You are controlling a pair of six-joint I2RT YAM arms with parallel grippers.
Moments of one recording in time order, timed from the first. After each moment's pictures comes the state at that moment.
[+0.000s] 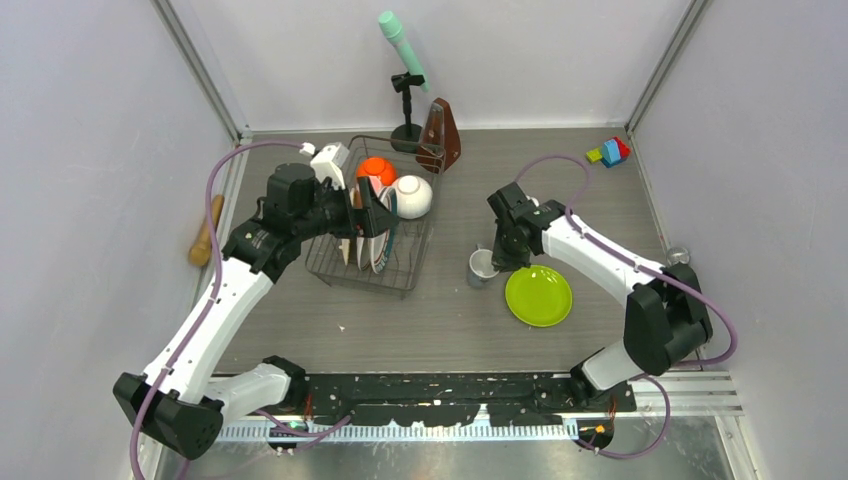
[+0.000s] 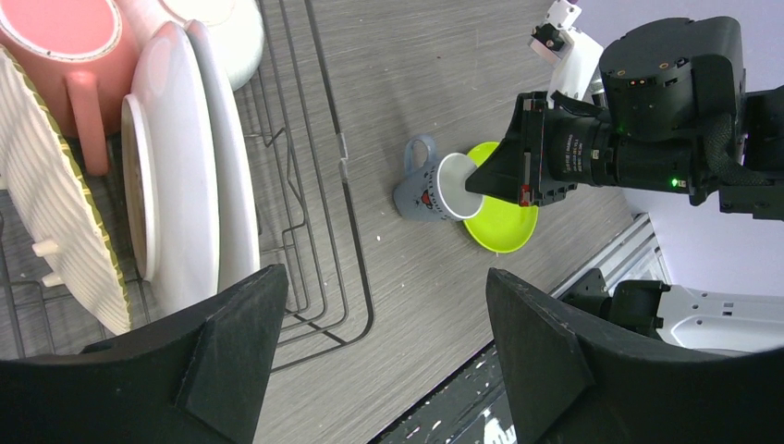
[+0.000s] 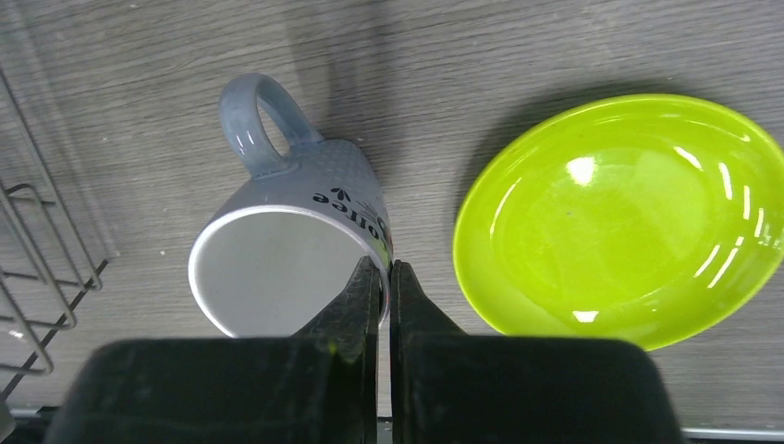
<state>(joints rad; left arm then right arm) -0.42 1.08 1.17 -0.56 0.32 -0.47 0.53 1.50 1.09 -0.80 0.12 0.71</state>
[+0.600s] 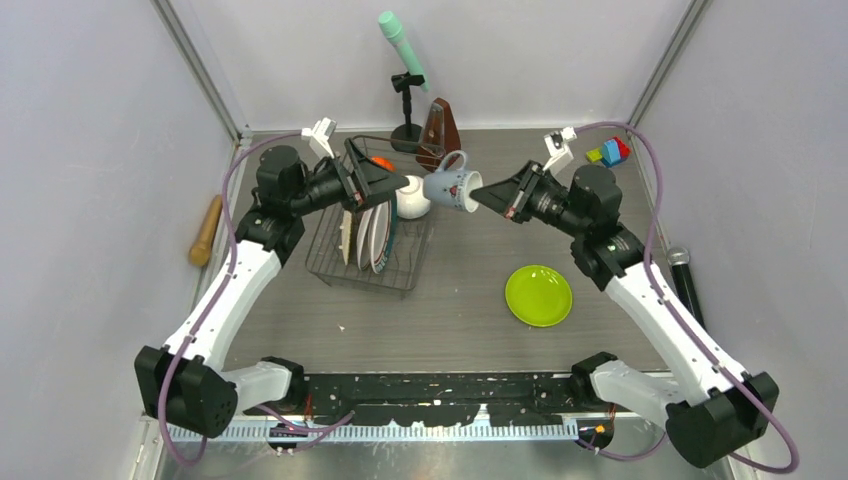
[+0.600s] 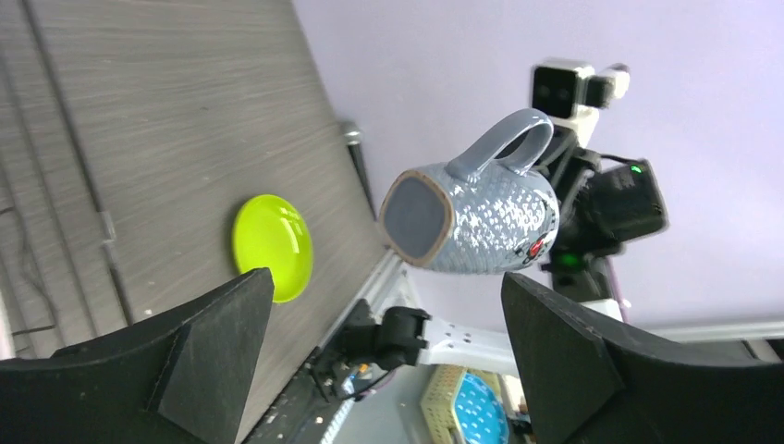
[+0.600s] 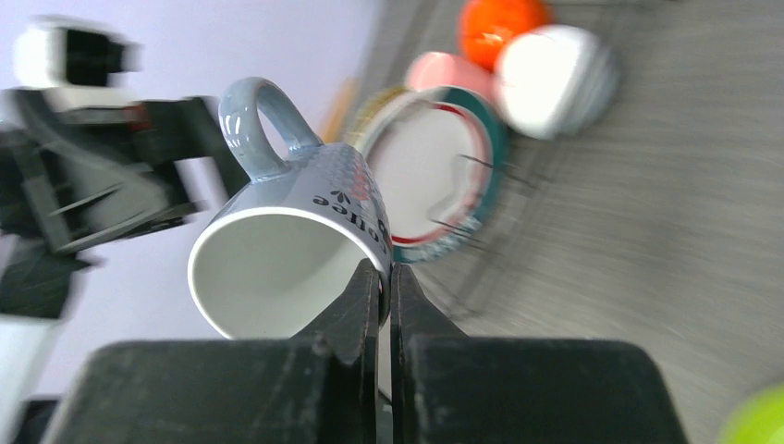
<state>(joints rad) -0.30 1.17 1.12 -0.12 0.72 -0.94 0.39 1.01 1.02 -0.16 -0.40 0.81</state>
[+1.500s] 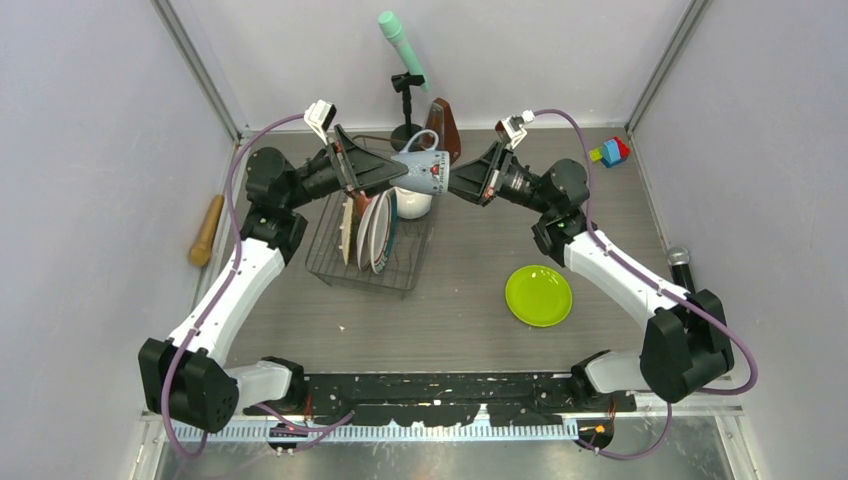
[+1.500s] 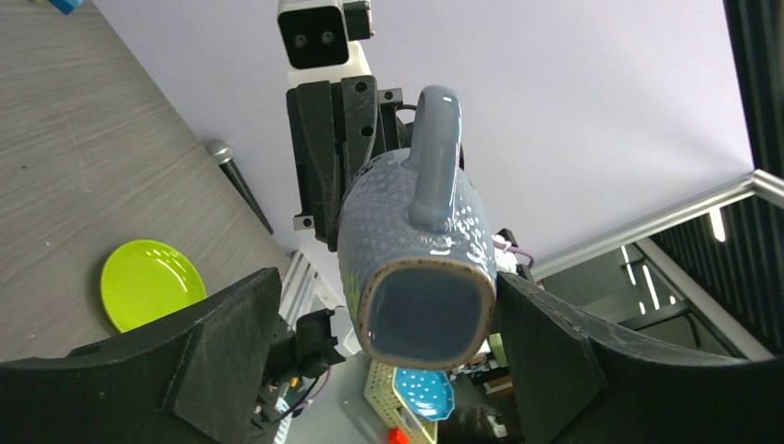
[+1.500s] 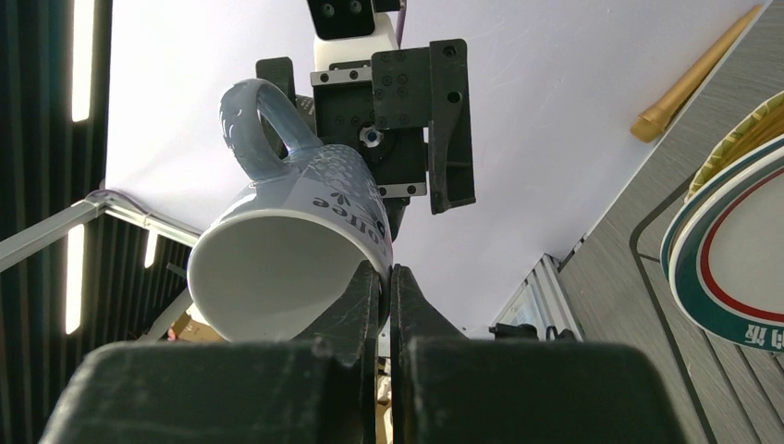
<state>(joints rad) -0.29 1.21 1.08 0.41 0.90 -1.27 0.44 1.35 0.96 0.77 -0.77 1.46</state>
